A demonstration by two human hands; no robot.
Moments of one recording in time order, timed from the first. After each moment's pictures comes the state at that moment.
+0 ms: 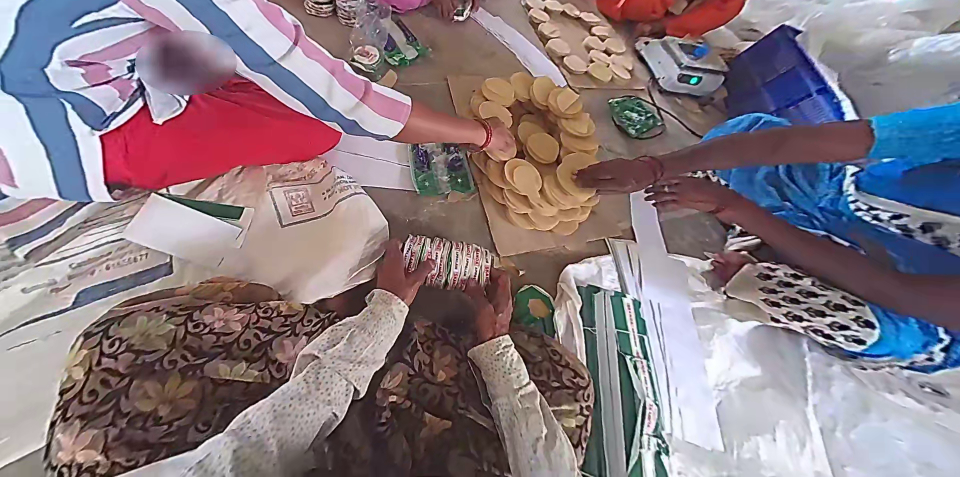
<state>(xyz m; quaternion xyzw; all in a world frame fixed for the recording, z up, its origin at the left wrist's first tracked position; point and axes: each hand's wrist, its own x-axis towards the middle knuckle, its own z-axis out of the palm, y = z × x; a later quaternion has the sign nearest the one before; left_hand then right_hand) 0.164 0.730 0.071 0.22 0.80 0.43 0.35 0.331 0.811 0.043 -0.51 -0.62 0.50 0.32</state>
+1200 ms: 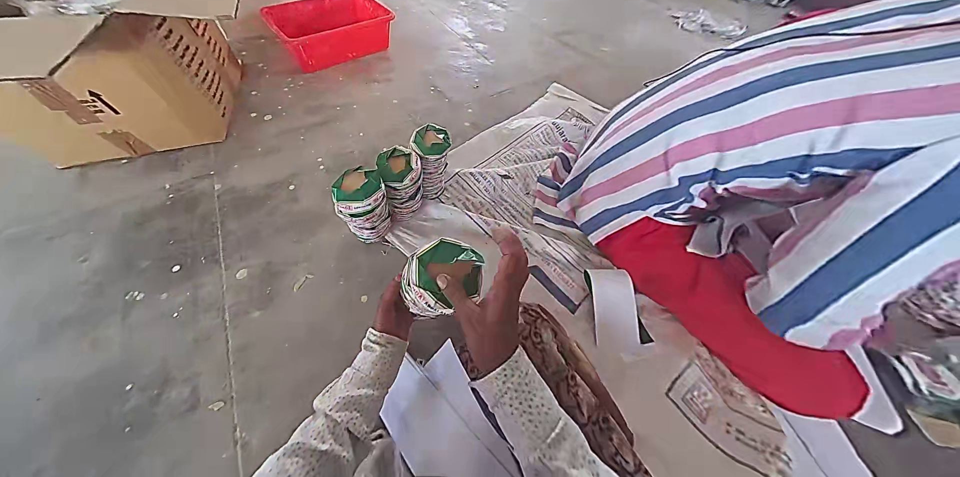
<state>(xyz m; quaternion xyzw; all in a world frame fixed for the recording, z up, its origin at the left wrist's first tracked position) 0.094 0.208 0.059 -0.31 0.36 0.87 -0.15 0.037 0.329 0.175 0.20 -0.82 0.54 0.08</state>
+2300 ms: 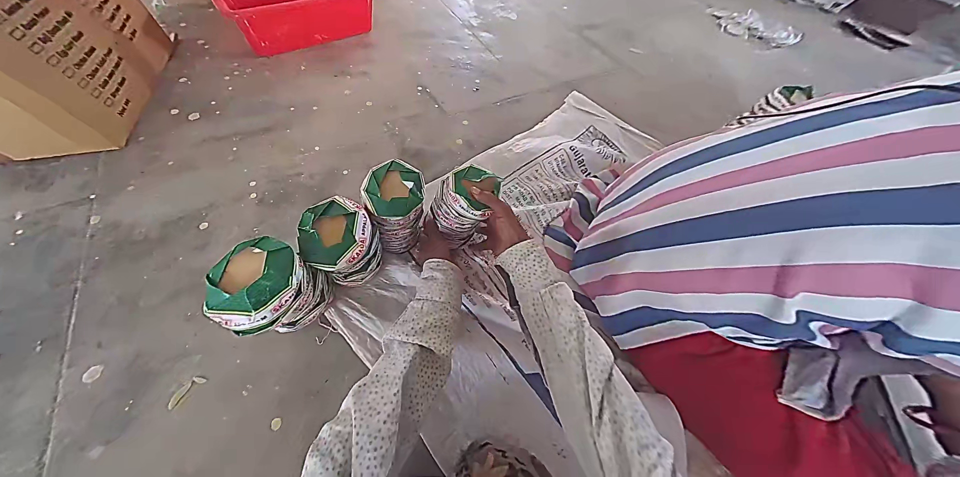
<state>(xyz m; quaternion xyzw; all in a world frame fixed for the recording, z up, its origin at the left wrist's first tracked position) -0.239 0.192 0.039 -0.54 0.43 0.72 -0.12 -0.308 0.263 0.094 -0.05 -0.70 0.61 -0.38</state>
